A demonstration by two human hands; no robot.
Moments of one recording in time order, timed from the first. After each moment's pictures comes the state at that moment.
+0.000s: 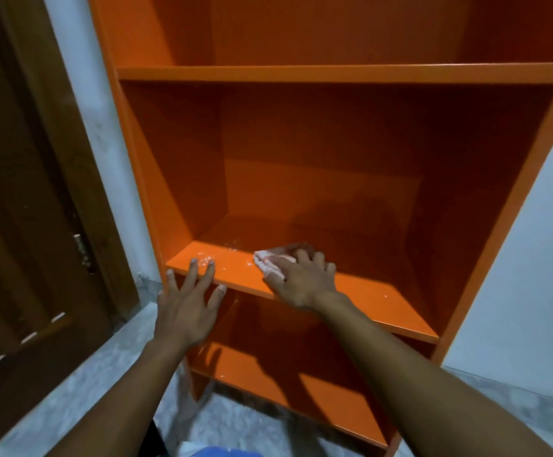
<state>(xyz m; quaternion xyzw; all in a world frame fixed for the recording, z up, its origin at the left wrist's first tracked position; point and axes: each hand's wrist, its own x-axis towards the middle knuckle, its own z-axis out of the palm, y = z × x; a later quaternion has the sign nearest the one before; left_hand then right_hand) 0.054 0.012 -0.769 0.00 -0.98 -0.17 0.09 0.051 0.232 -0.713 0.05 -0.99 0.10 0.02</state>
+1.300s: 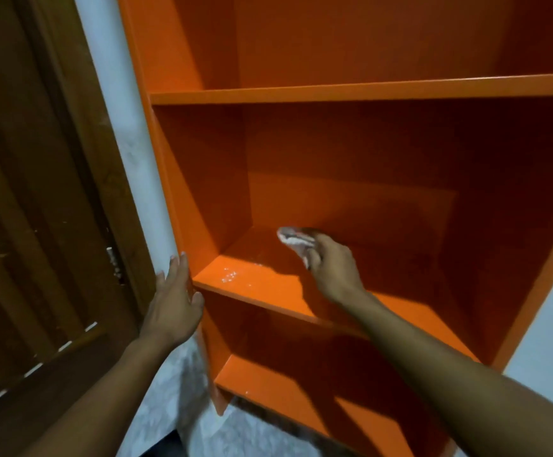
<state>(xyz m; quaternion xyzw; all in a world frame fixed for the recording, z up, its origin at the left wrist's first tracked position) 0.030 -0.061 -0.750 -0.02 -0.95 -0.29 0.15 0.014 0.234 -0.698 0.09 -0.89 0.40 0.22</state>
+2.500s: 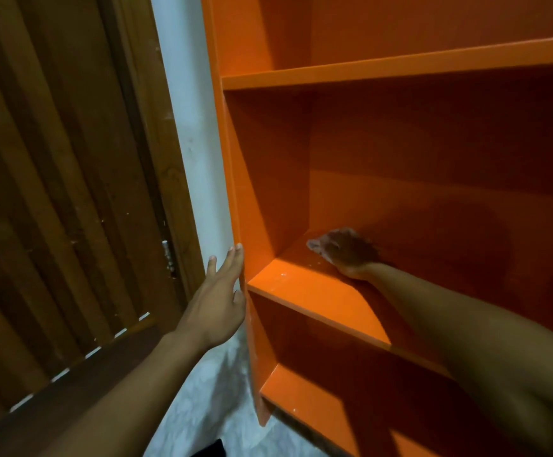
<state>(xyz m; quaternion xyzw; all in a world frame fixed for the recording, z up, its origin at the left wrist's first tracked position) 0.032 -0.079 -0.731 -0.06 -0.95 -0.28 0.15 -0.118 0.178 -0.715 0.09 -0.98 0.18 0.02</state>
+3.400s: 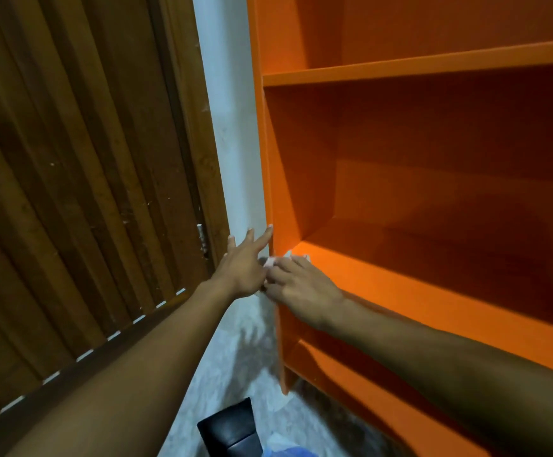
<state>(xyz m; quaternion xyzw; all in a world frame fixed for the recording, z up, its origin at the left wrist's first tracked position) 0.037 -0.087 -0.698 -0.01 -0.97 -0.22 0.05 0.011 0.076 -0.737 0.52 -0.82 -0.07 0.25</state>
